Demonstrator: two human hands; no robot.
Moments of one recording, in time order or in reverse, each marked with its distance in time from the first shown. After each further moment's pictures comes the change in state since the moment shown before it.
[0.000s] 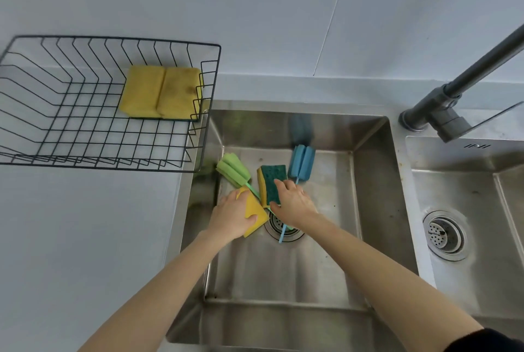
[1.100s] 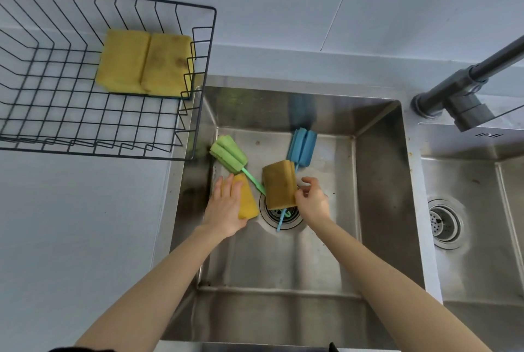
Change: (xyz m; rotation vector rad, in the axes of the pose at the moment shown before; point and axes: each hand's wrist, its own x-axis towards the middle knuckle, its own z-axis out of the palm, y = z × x) left_hand 0.018 -0.024 0.037 0.112 0.028 0.060; right_hand -0.002 0.035 0.027 0.809 0.252 0.394
